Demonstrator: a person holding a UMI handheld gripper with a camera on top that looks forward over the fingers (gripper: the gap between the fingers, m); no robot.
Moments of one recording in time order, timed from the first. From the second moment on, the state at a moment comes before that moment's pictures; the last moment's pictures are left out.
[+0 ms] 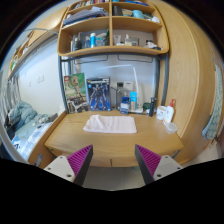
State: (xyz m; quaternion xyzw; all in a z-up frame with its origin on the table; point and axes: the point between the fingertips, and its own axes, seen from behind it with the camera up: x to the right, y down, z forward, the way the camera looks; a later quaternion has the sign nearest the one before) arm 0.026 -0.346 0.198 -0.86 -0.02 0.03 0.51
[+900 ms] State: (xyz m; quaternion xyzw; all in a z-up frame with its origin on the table) arm -0.187 0.031 0.006 -0.91 -0.06 0.00 0.41
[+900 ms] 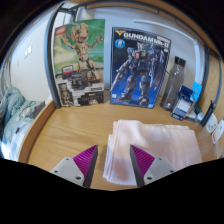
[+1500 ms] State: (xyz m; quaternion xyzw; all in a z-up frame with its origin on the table) arm -0.162 0.055 -0.004 -0.93 0.01 0.02 0.37
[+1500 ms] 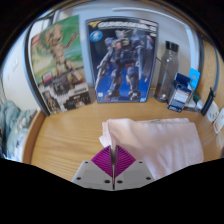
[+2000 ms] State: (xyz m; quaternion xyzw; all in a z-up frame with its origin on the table) arm 0.070 0.051 0.103 -0.90 0.08 0.00 0.42
